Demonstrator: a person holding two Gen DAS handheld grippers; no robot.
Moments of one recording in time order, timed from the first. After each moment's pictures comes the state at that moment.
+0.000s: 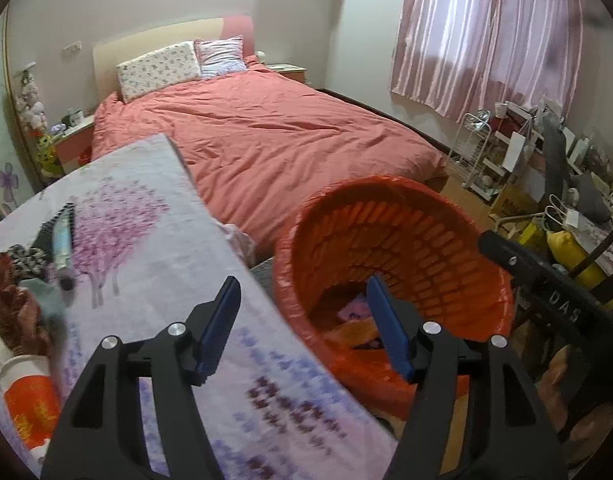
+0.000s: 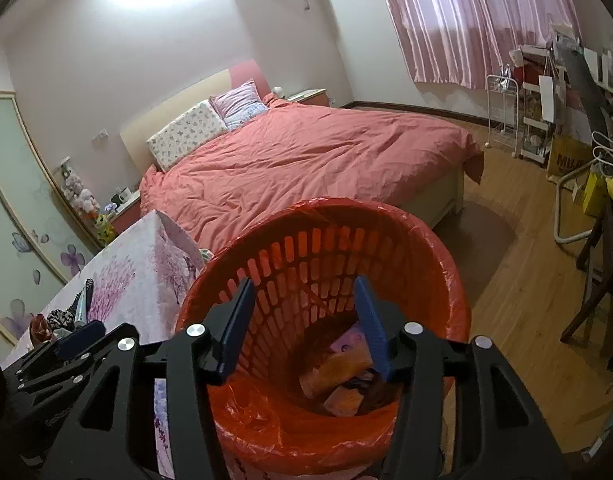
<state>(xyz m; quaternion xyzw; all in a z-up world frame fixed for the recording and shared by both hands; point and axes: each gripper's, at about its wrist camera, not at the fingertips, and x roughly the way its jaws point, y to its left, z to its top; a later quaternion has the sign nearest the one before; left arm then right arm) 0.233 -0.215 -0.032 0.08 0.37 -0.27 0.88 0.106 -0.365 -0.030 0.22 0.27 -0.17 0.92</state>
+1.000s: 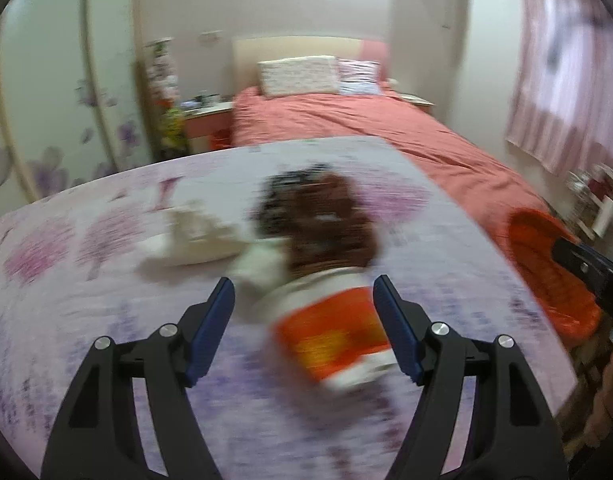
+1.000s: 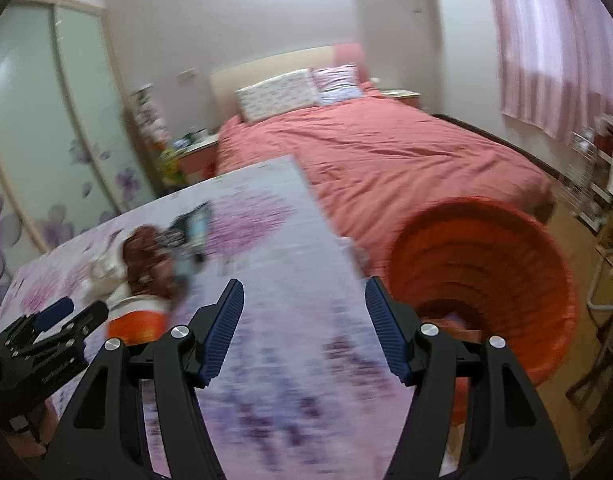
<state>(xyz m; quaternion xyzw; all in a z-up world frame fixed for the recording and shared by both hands) 0.207 0.036 -0.008 0.02 0.34 -0.05 0.94 0.134 -0.176 0.002 0.11 0.31 -0.02 0.94</state>
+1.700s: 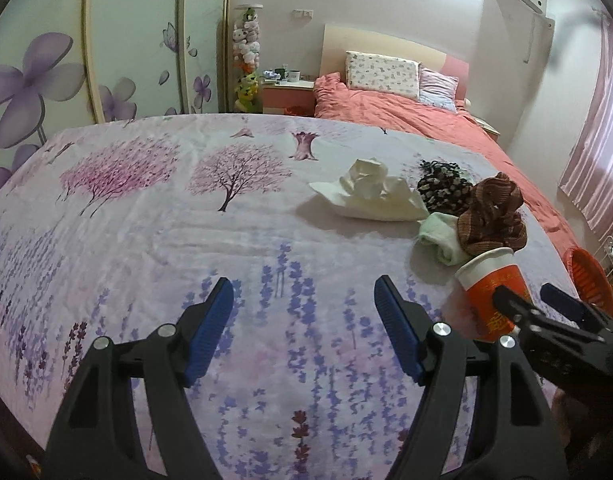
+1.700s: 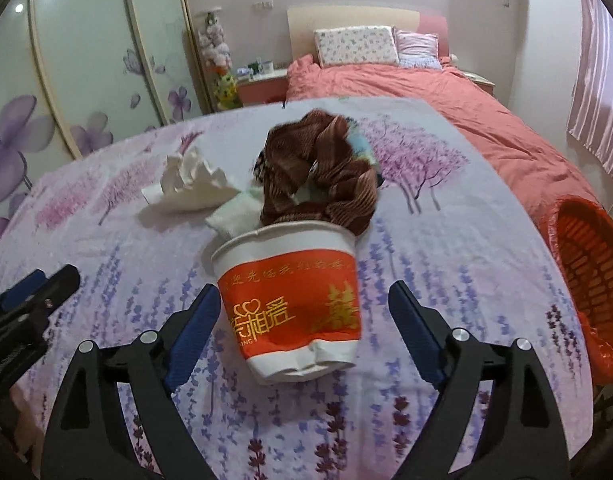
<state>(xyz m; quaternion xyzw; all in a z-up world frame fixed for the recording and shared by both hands) 0.177 0.176 -0.031 -0.06 0.37 0.04 0.93 0.177 -0.031 -0.045 0.03 0.40 0.05 0.92</state>
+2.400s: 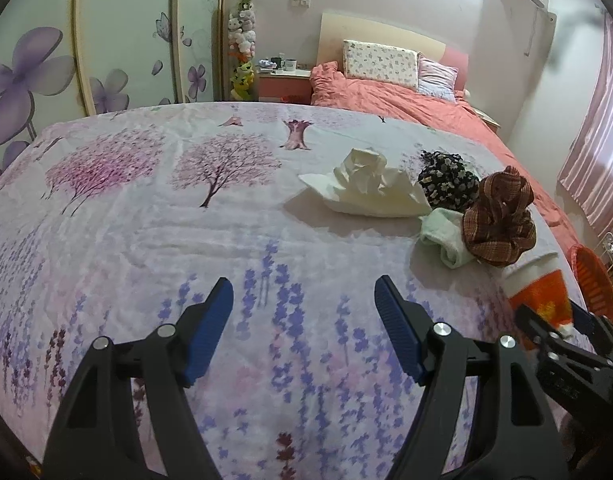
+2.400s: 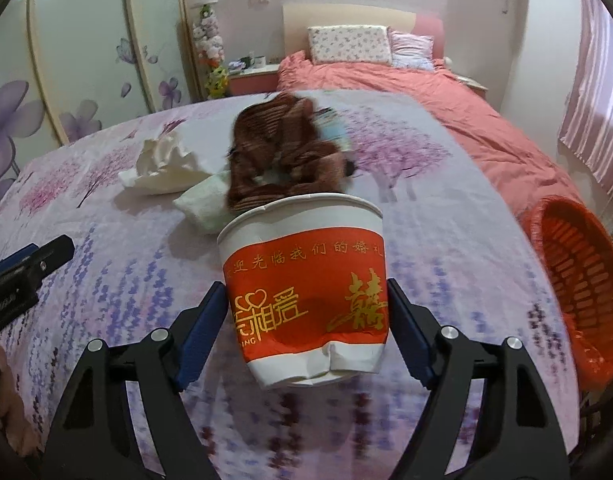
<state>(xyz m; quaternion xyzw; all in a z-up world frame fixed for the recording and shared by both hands) 0.207 0.166 -0.040 -0.06 0.38 0.03 0.92 0.166 -0.062 -0.045 0.01 0.39 0.02 0.92</state>
